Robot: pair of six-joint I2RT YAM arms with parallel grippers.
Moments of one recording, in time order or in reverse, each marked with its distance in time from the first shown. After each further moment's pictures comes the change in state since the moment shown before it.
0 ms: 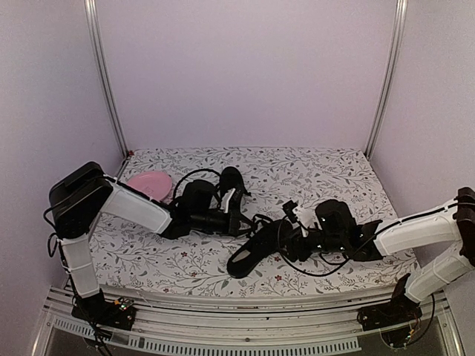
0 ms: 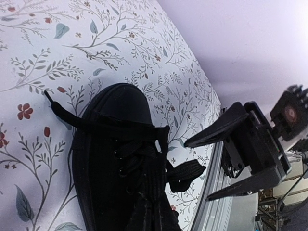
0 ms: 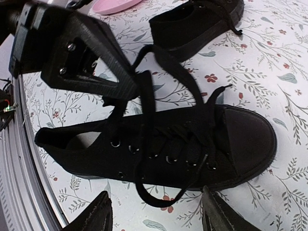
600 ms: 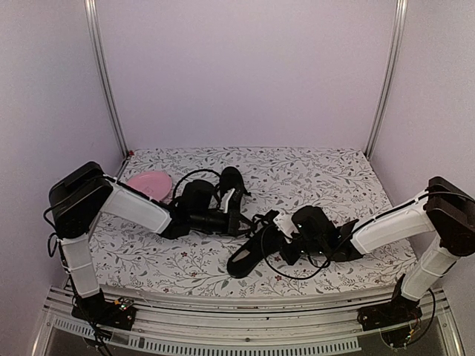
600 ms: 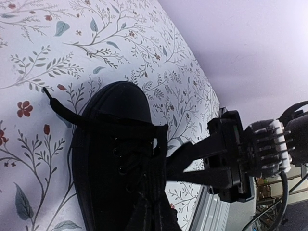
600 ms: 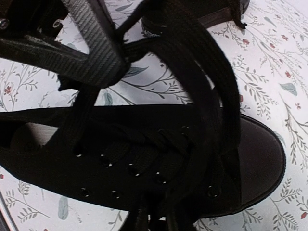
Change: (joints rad) left arm 0.008 0.000 -0.002 0.000 0.011 -0.011; right arm 0.081 0.230 0.129 -0.028 0.193 -0.175
